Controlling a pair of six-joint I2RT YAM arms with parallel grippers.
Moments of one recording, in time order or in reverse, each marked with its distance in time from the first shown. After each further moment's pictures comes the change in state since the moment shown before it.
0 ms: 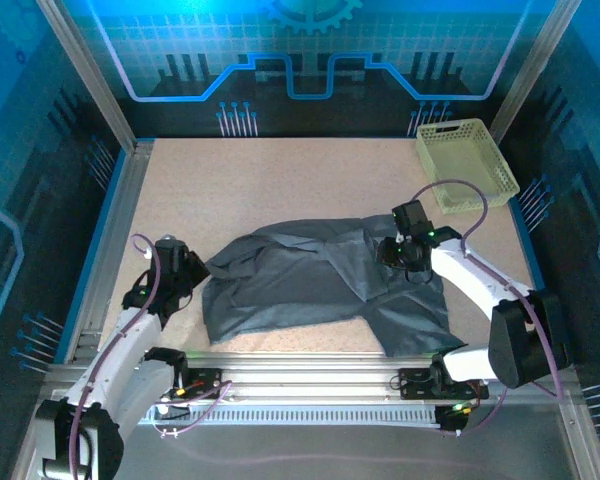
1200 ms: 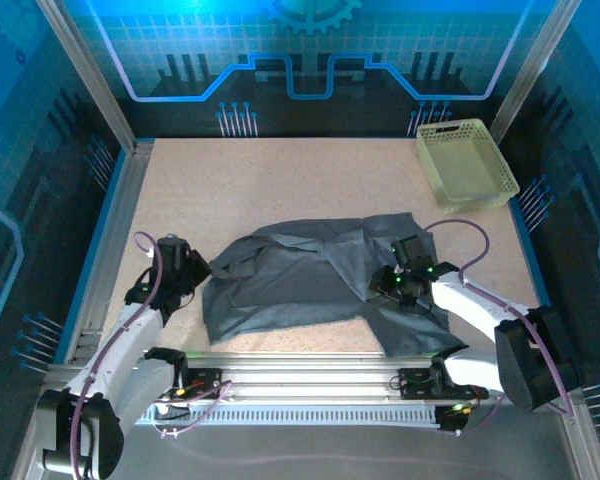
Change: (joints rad) left arm 0.000 0.045 0.000 0.035 0.026 -0.014; right arm 0.057 -0.120 -0.295 0.178 -0.138 0.287
